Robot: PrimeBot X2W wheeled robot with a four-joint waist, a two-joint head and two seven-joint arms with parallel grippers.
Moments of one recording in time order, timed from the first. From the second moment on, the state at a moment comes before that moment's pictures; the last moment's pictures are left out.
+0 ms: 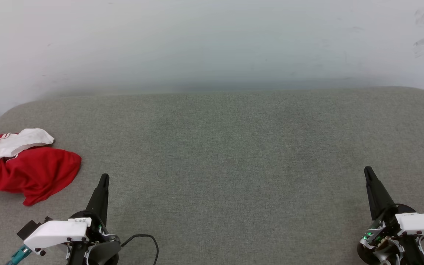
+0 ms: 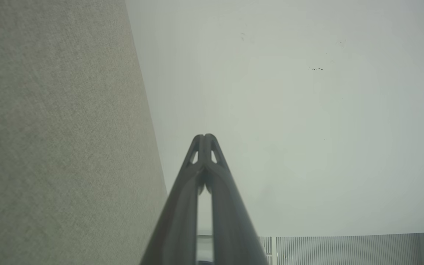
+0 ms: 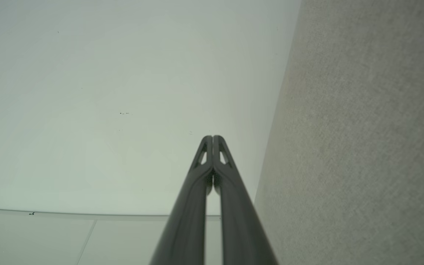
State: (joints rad) left arm -0.11 0.05 0.11 0.25 -1.61 -0.13 0.11; right arm -0.10 -0.05 -0.11 0.25 1.62 0.13 0.11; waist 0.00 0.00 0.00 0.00
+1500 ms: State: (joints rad) left arm -0.06 0.05 0.11 0.24 -1.47 -0.11 0.06; right arm -0.06 -0.05 -0.12 0.26 1.50 0.13 0.06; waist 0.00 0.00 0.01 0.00
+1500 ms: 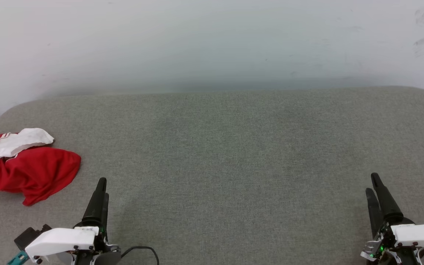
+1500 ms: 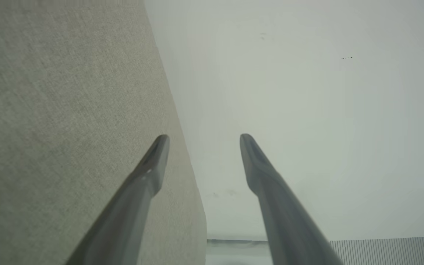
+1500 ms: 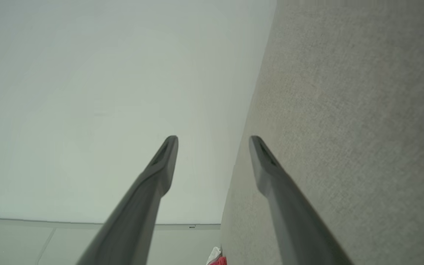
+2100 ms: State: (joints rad) left arm -0.05 0.05 0.05 0.15 -1.06 -0.01 -0.02; right arm -0.03 -0.05 -0.12 0.14 1.10 0.13 -0.02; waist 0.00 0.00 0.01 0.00
